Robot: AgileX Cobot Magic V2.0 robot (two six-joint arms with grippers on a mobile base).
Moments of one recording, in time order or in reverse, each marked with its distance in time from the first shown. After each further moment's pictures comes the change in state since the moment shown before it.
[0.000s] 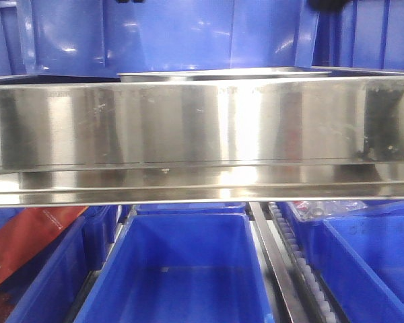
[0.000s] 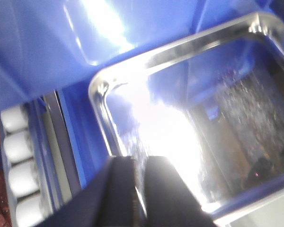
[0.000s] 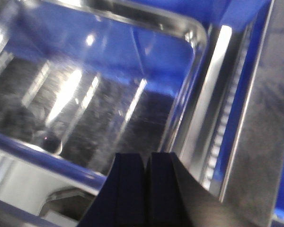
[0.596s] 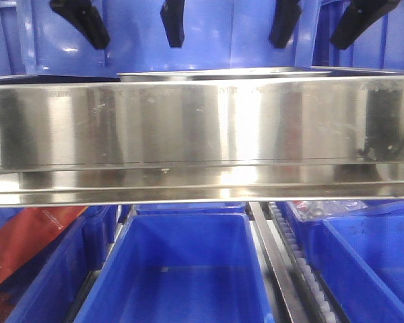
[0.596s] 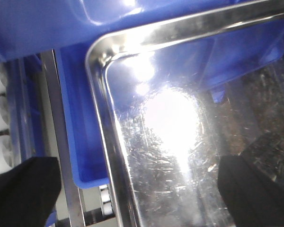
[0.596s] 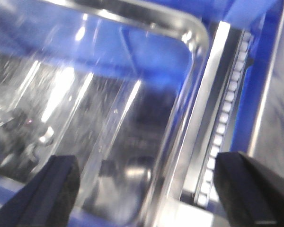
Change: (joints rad) left arm 0.000 0.103 -0.009 0.010 0.040 -0.150; right arm 0.000 0.092 -0.002 -0.006 -0.092 0.000
